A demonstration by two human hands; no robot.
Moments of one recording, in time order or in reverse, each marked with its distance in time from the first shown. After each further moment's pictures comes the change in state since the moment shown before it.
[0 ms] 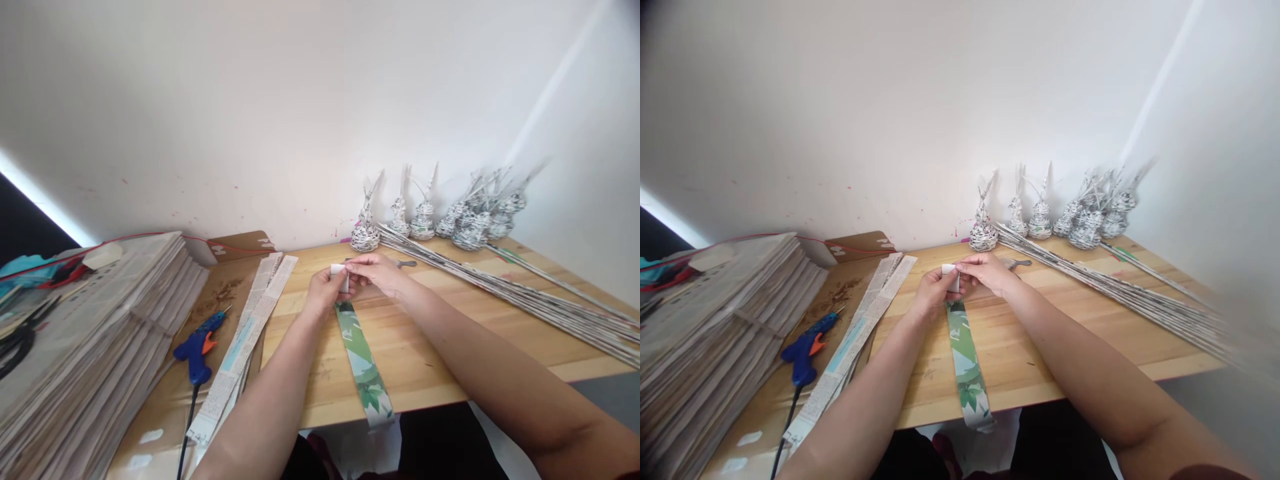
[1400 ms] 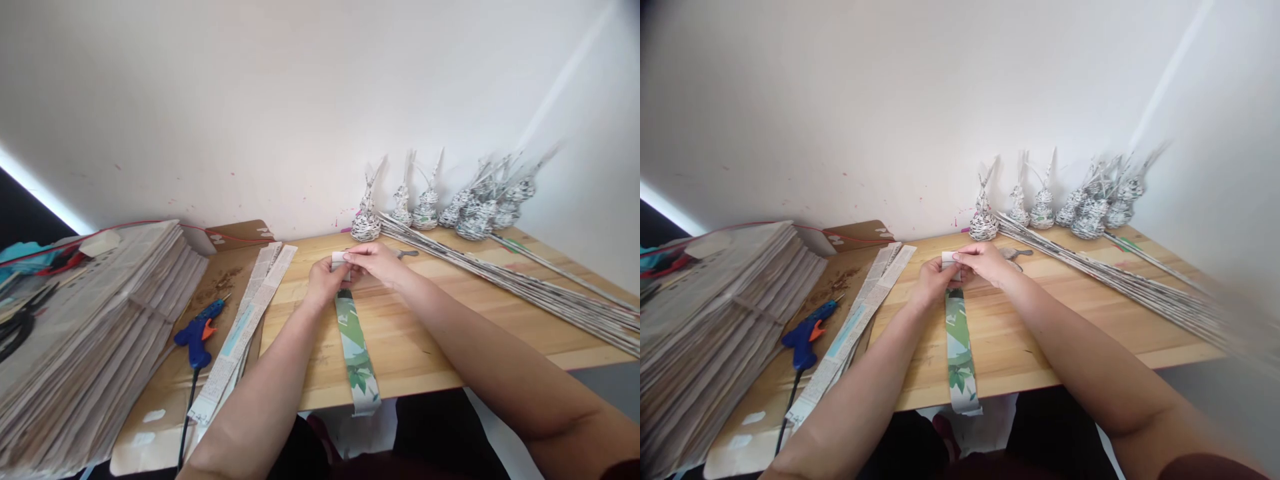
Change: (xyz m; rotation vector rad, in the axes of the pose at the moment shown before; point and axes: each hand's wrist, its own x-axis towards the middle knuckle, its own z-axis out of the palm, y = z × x) left_hand -0.001 -0.001 0.004 0.075 0.018 0.060; right_hand -0.006 -0.007 0.009 -0.060 0.038 -0.023
